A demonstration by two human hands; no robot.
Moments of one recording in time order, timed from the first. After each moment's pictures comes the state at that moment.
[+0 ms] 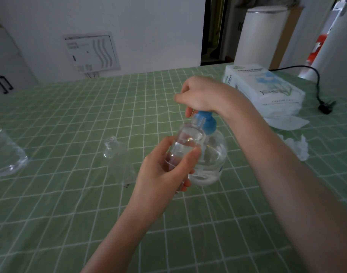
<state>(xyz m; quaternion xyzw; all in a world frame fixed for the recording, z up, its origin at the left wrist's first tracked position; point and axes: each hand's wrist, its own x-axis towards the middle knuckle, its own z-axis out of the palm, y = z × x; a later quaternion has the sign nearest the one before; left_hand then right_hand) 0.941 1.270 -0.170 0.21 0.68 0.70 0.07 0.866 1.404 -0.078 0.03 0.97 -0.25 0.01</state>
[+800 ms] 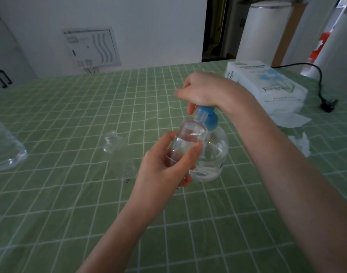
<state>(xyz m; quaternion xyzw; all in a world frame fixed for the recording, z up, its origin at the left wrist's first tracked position) 0.941 1.271 -0.172 0.21 0.68 0.70 0.07 0.868 1.404 -0.076 0.03 0.97 -0.24 0.02</state>
